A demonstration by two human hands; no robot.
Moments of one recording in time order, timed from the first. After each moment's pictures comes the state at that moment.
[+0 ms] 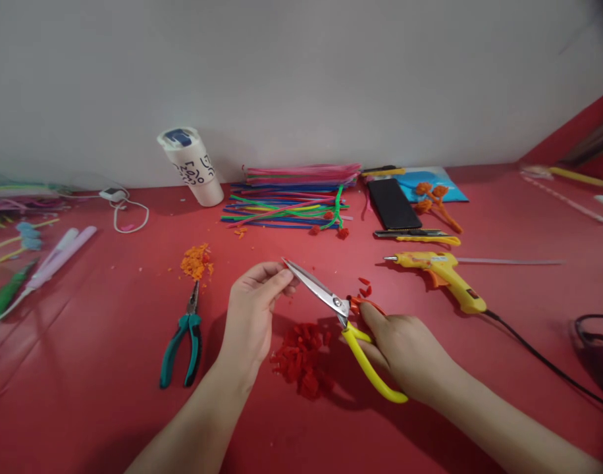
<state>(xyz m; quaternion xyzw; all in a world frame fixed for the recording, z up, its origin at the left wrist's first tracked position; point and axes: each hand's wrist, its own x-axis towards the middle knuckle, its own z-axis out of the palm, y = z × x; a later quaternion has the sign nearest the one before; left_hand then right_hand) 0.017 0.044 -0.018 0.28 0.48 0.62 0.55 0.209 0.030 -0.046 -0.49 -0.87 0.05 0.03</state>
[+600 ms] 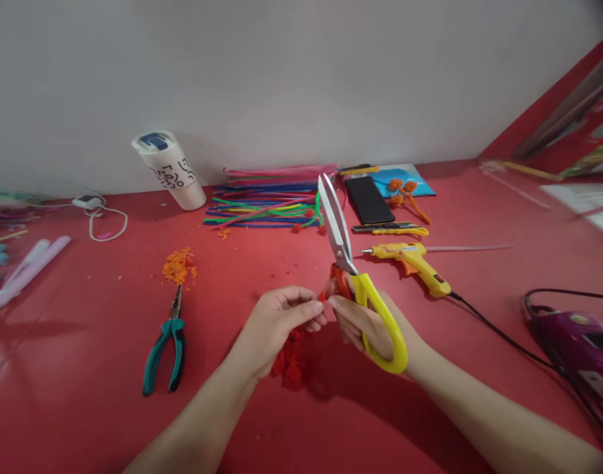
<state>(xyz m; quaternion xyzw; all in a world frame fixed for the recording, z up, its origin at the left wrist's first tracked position) 0.040 0.028 -0.020 0.38 0.45 0.39 0.71 0.190 0.031 -0.024 -0.50 -0.57 0.57 0.33</state>
